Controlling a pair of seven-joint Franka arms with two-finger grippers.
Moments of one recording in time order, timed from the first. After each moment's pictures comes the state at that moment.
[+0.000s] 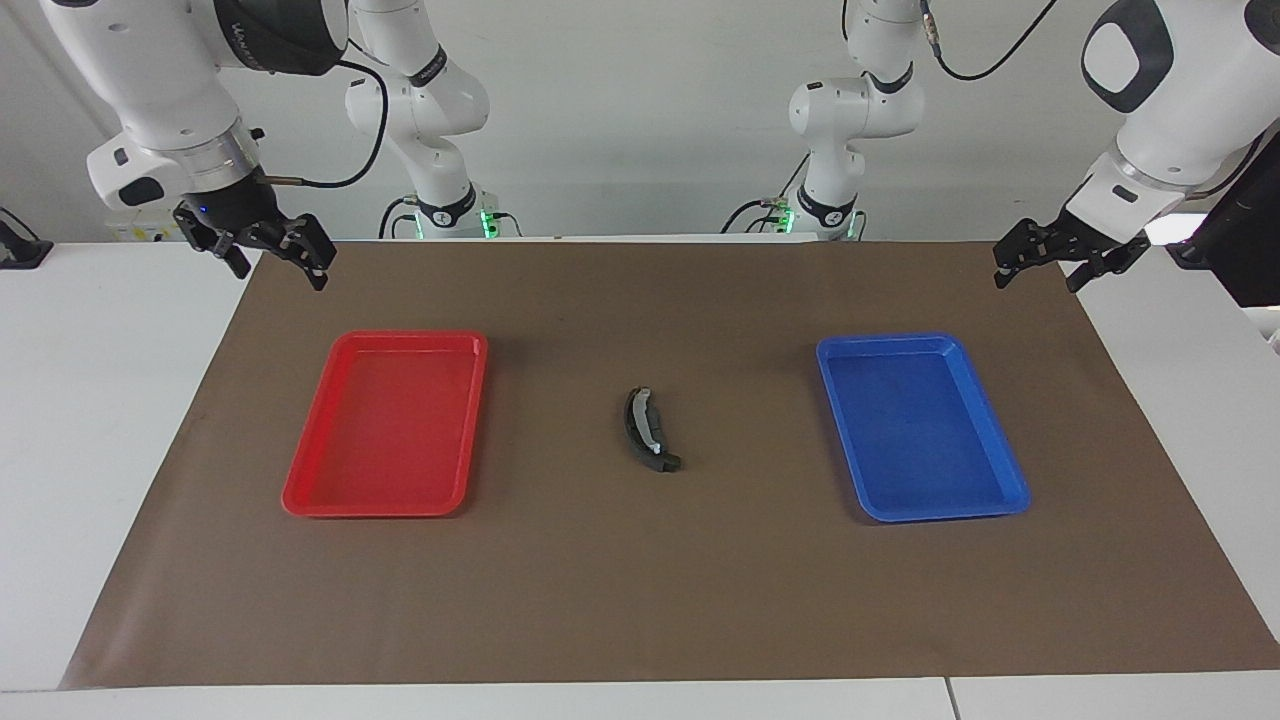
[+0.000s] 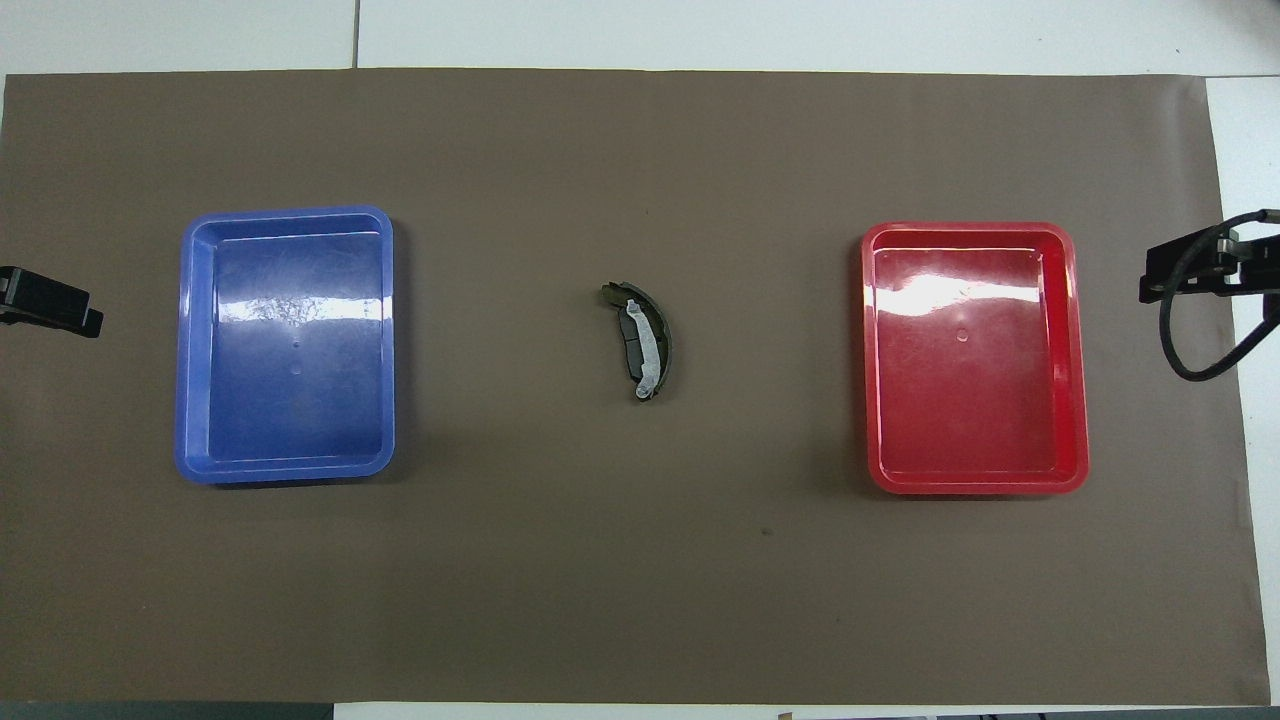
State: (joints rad) left arm -0.04 0.03 0.08 -1.58 0.00 1.52 0.20; right arm 0.05 -0.01 -0.10 -1.59 -0.05 1.55 0.14
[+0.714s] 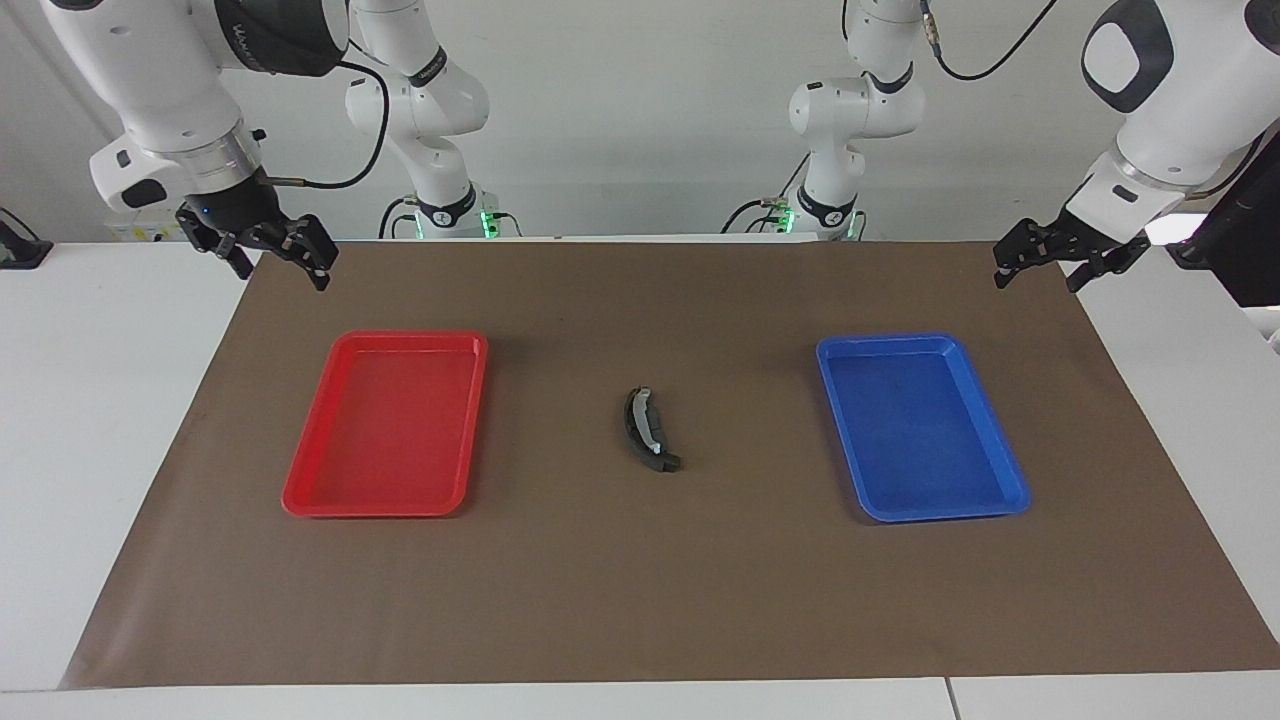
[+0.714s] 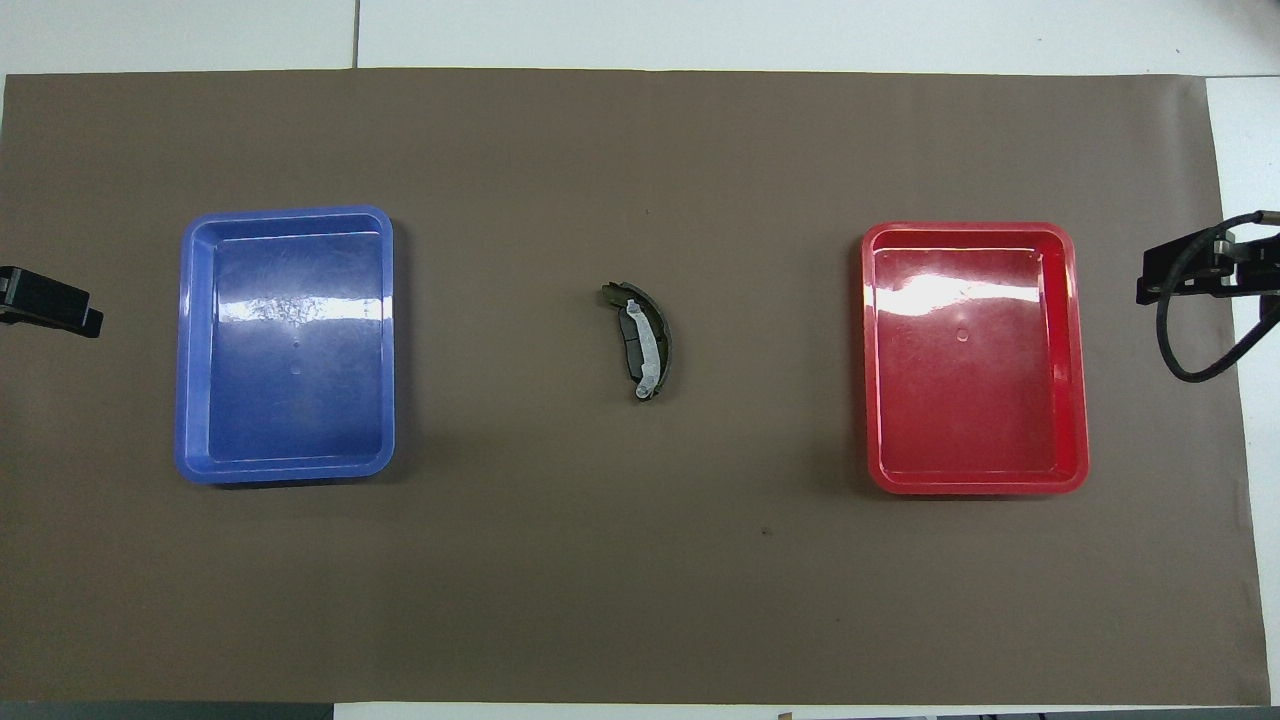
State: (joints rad) left arm -0.04 0.03 0.08 -1.58 0.00 1.52 0.20; right arm 0.02 -0.01 -0.06 -1.59 -0.05 1.55 0.14
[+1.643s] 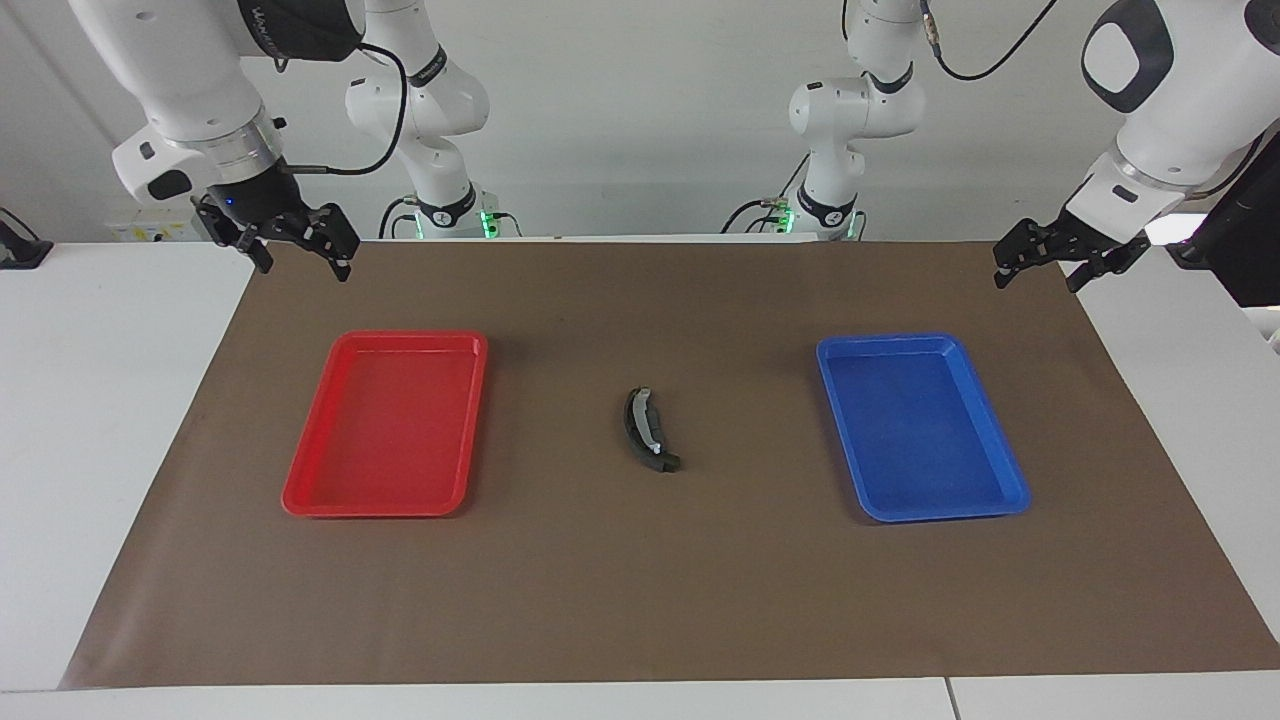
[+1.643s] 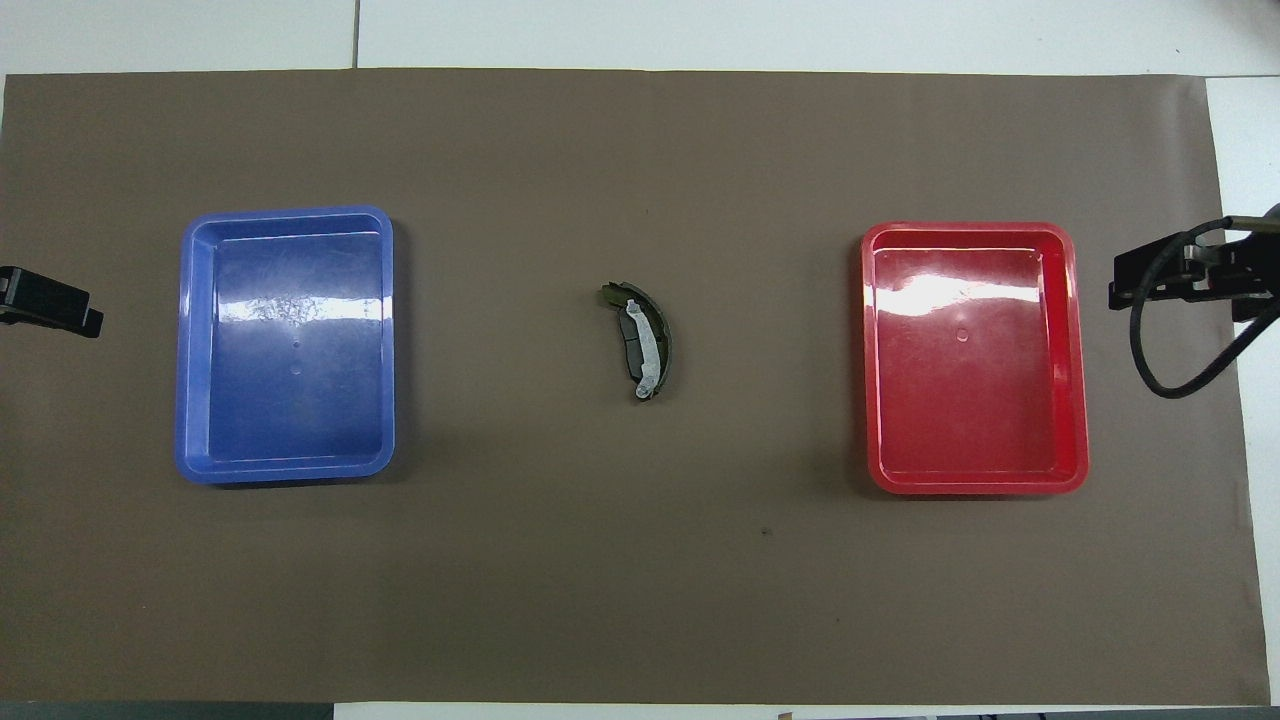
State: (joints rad) left arm -0.04 0.03 0.08 -1.58 0.00 1.52 0.20; right arm 0.05 -0.01 -0.04 -1.57 -0.03 1.52 0.14
